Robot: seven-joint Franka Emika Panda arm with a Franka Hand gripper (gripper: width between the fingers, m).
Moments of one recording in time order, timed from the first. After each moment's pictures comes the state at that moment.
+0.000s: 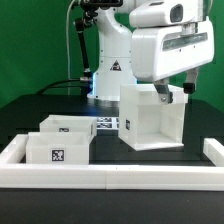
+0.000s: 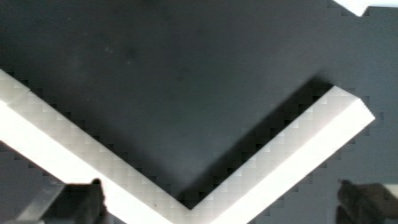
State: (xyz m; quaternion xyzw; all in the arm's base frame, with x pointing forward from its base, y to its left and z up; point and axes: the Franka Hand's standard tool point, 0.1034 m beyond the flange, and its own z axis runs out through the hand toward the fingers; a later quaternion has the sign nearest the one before) arm 0.576 0.066 0.121 -0.92 -0.39 -0.01 0.06
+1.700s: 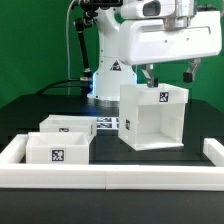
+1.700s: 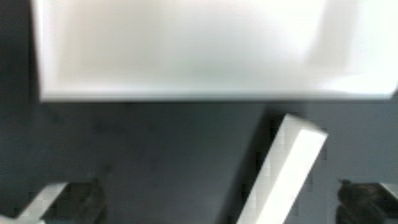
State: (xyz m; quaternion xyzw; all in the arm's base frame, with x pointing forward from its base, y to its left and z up) arm 0.491 0.073 0.134 -0.98 -0.18 0.01 0.04
